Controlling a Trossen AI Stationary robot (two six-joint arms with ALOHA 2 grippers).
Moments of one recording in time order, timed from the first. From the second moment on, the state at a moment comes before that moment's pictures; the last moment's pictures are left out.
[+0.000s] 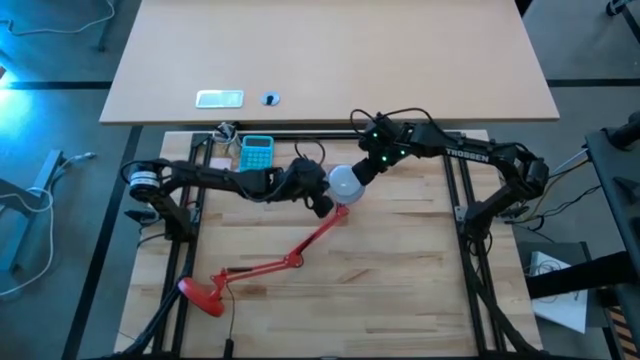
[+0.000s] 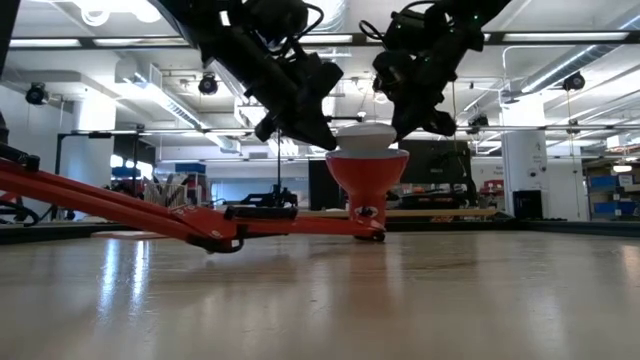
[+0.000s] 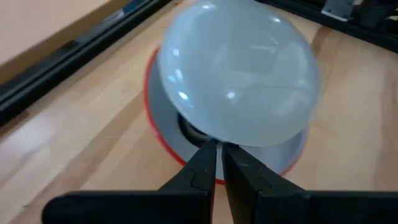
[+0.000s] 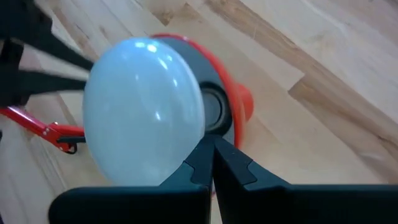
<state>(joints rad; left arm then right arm) 0.15 1.67 1.10 -0.05 -0.29 -0.31 -0.45 1.51 1.21 -0.69 -0.26 0.41</state>
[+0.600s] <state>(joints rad) 0.20 1.52 1.10 -0.14 -0.30 -0.25 -0.43 1.38 1.21 -0.84 -0.21 0.43</state>
